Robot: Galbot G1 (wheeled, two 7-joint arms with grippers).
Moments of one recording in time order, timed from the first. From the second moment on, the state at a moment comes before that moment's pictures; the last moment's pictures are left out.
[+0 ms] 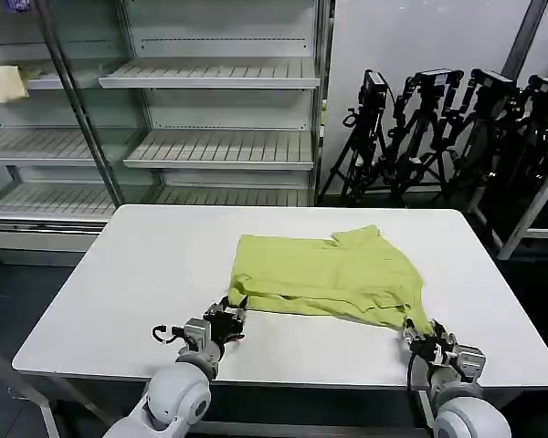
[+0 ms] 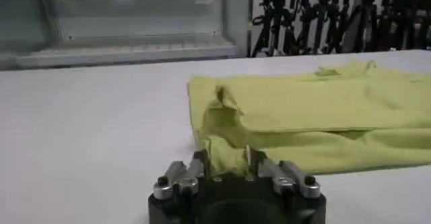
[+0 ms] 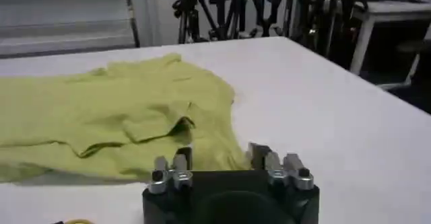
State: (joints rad) left arm 1.06 -1.14 -0.07 -1.89 -0.53 0.52 -0.36; right arm -1.40 1.22 0.56 2.11 0.55 -0.57 0.40
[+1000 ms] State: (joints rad) left arm 1.30 -1.08 -0.14 -2.12 -0.48 0.52 -0.36; right arm -1.58 1.19 0.61 2.25 0.55 -0.56 0.35
